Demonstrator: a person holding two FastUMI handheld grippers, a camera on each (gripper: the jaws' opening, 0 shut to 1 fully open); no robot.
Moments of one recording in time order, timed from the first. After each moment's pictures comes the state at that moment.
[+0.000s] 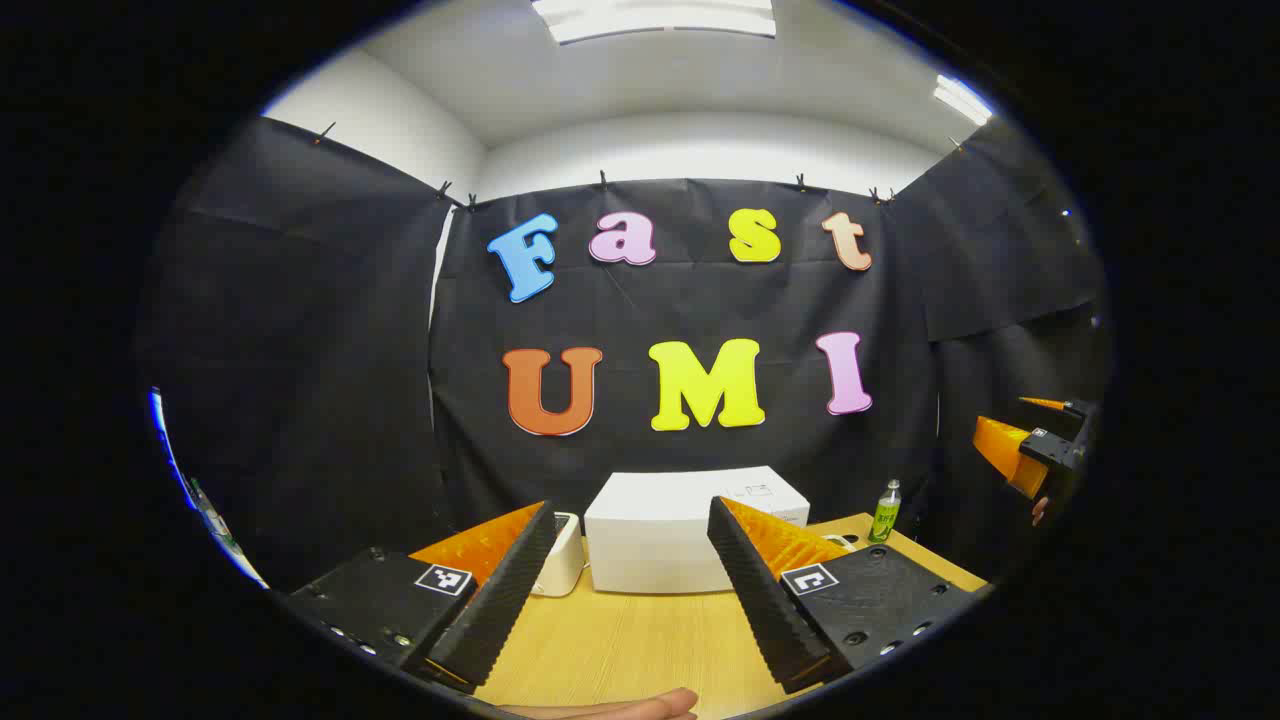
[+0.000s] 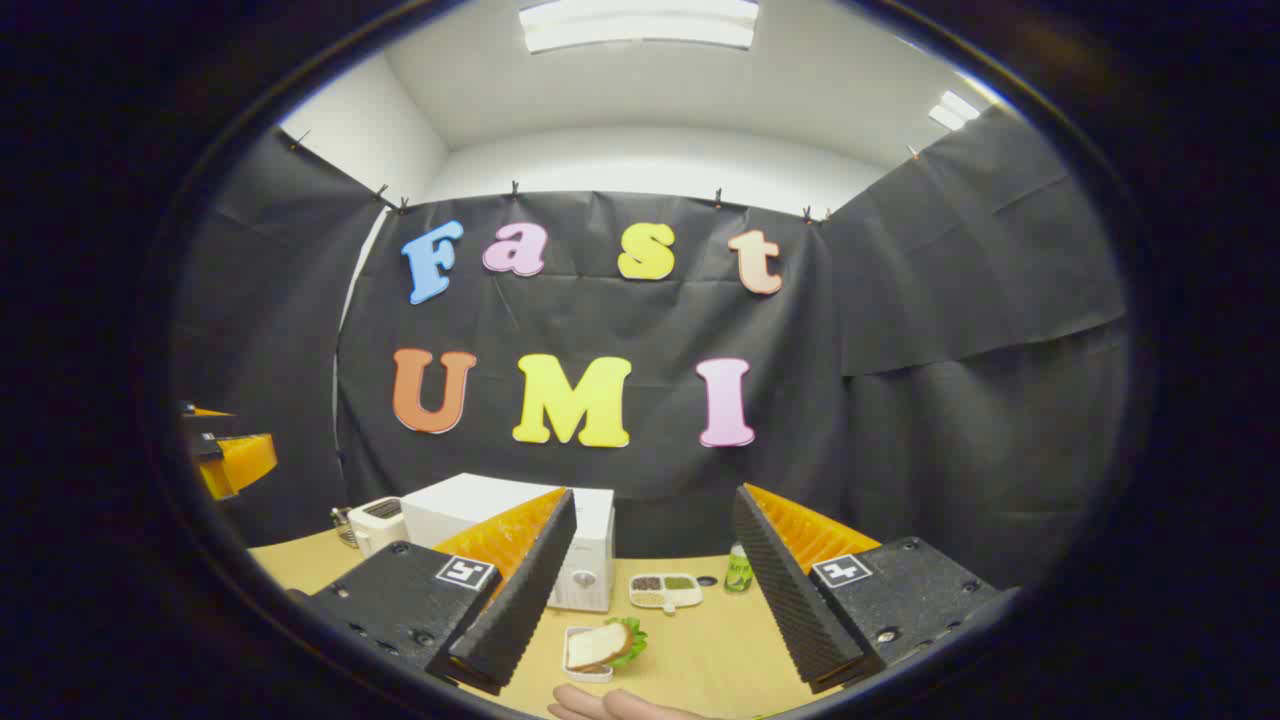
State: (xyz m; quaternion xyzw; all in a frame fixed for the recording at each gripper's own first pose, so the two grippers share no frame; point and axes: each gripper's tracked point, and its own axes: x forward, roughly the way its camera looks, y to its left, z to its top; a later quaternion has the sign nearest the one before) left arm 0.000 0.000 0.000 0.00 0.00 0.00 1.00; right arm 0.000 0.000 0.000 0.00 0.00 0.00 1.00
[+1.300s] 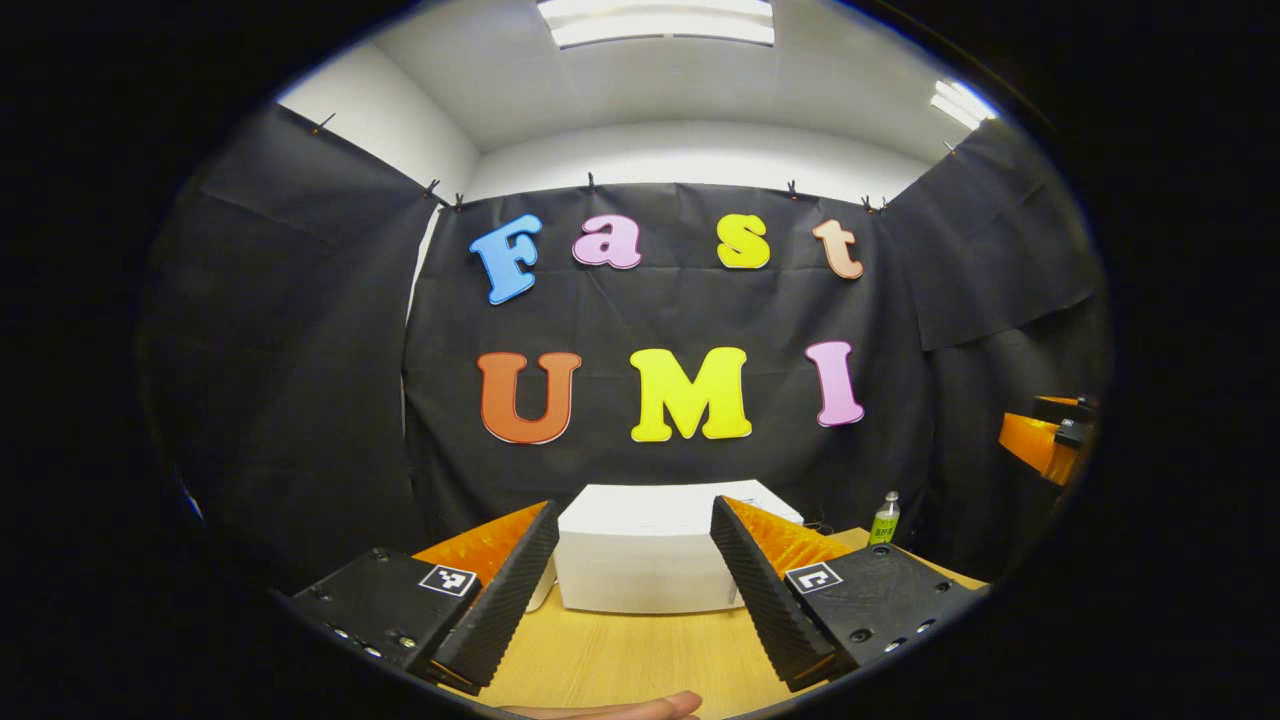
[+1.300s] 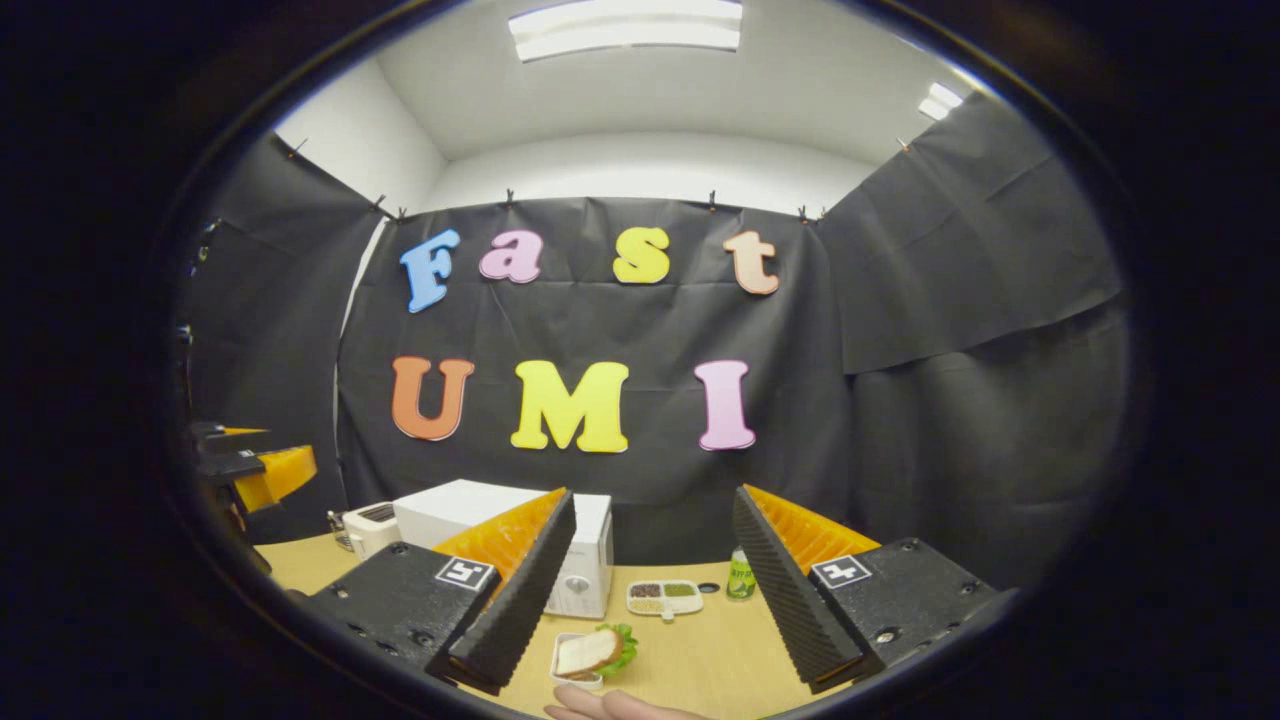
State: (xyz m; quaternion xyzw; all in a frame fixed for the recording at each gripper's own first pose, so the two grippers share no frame) left arm 0.065 -0.040 -0.029 -0.01 -0.03 -0.03 1.00; right arm 0.016 -0.021 -0.025 0.02 0.00 0.02 1.00
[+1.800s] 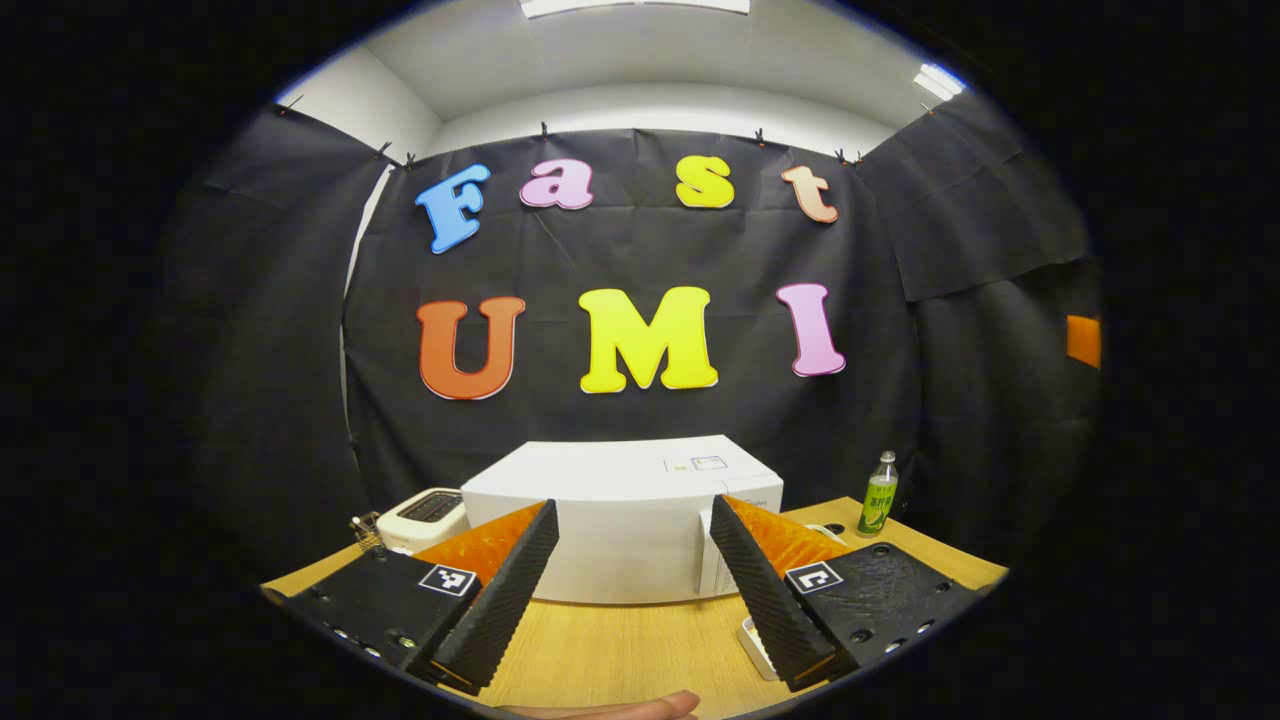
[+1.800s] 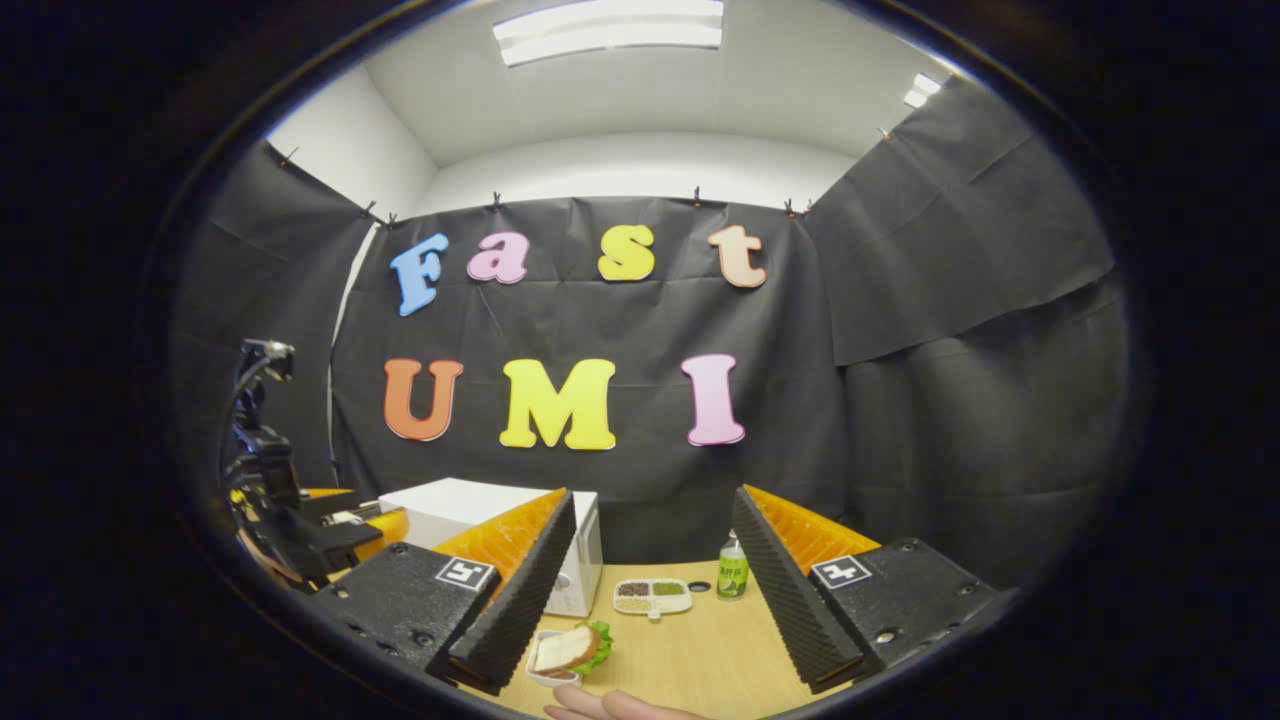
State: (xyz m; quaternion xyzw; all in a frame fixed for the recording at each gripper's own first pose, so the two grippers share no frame) left arm 0.155 -0.125 -0.126 0.00 0.03 -0.07 1.00; right arm 0.025 -0.061 -0.052 0.04 -0.01 0.02 1.00
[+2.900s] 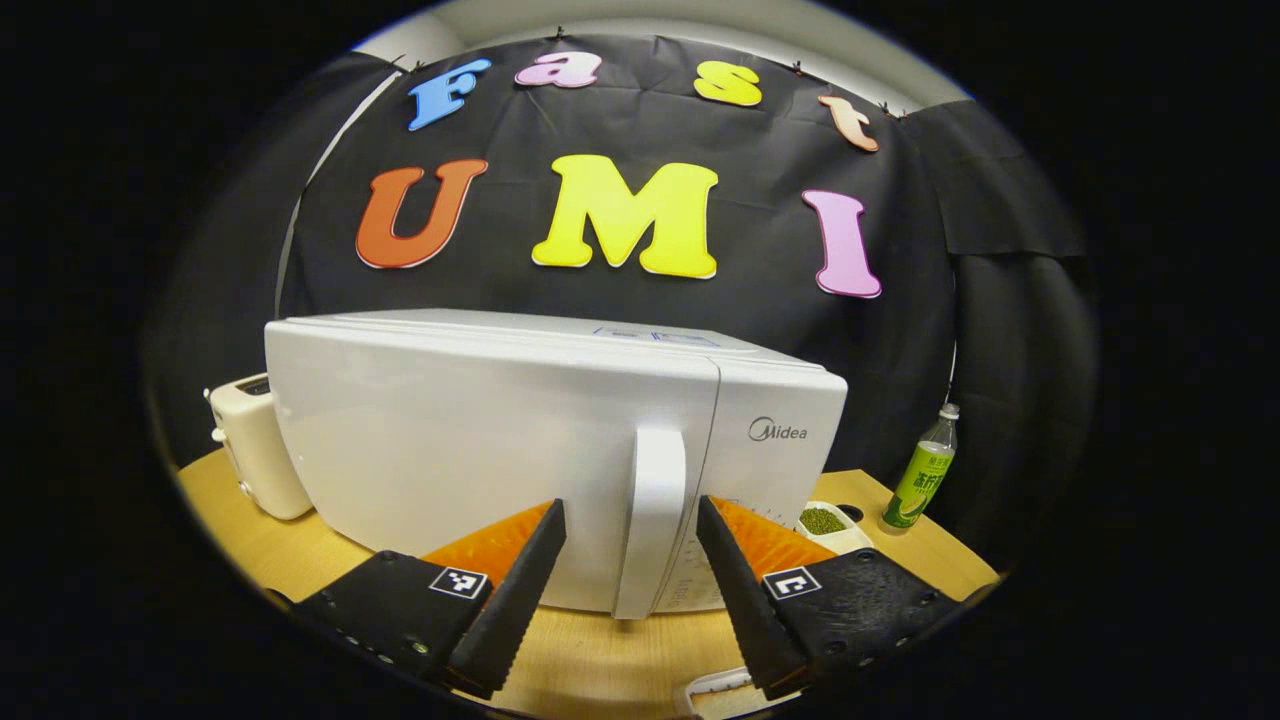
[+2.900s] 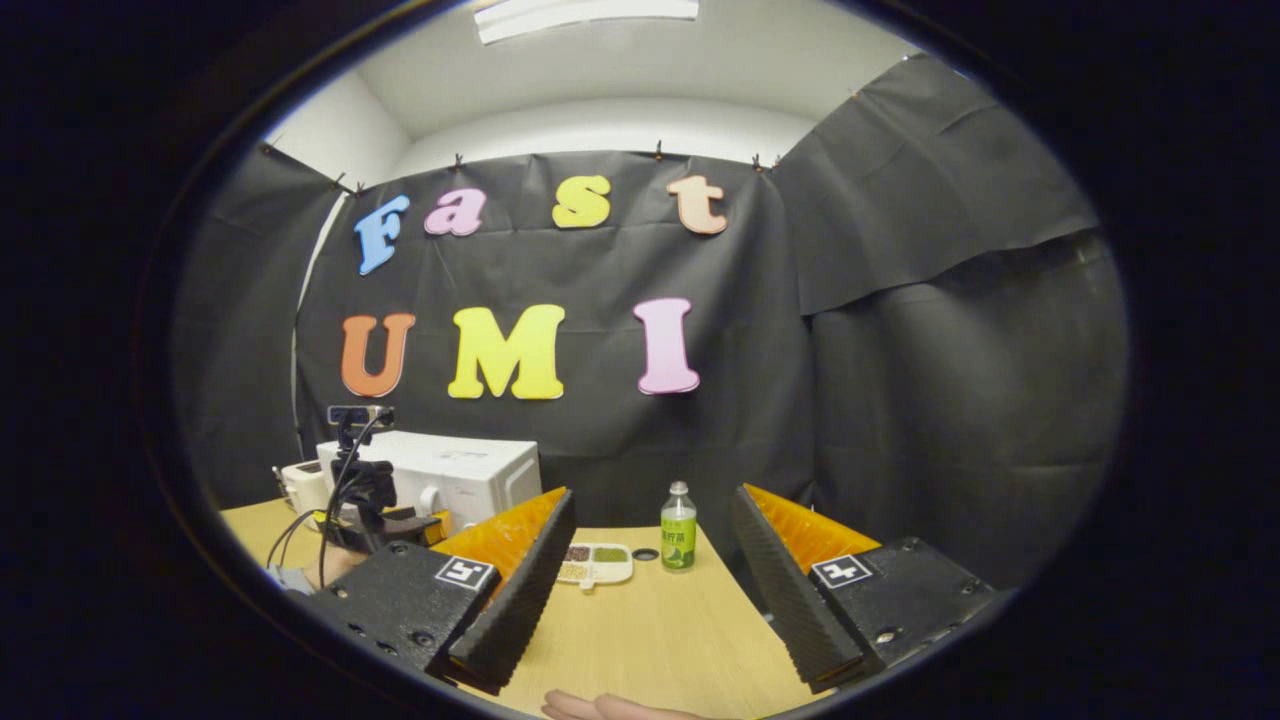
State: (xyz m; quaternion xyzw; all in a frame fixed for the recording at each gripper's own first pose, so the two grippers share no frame) left arm 0.315 -0.217 -0.285 -0.08 0.13 -0.08 0.99; right arm 0.068 -0.150 -0.146 0.04 0.04 -0.01 1.00
